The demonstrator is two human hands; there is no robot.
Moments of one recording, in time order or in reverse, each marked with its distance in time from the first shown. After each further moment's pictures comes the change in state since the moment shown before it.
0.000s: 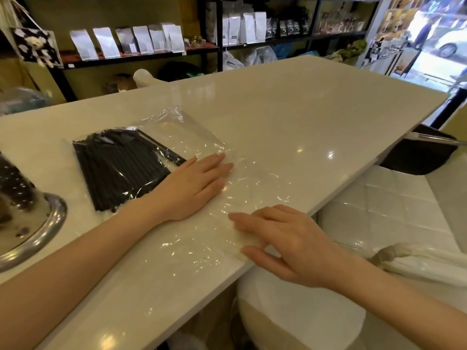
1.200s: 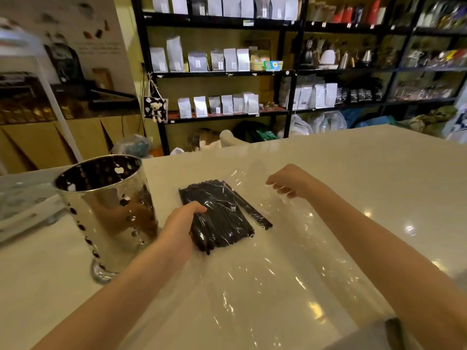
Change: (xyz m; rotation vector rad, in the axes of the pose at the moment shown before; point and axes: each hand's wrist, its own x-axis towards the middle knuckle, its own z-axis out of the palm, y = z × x) left_hand -0.076 -0.036 -0.068 -1.464 0.744 -1.151; right_hand 0.233 0.088 0.015 0.621 -0.204 1.035
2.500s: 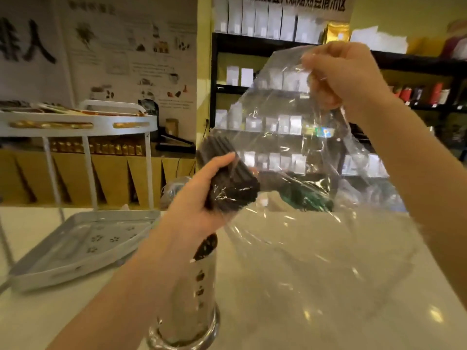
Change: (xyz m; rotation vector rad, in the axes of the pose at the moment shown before) left_hand -0.068 0.165 -0.035 -0.570 -0.461 0.245; right_hand -0.112 -0.254 -0.075 0.421 0.165 -1.059
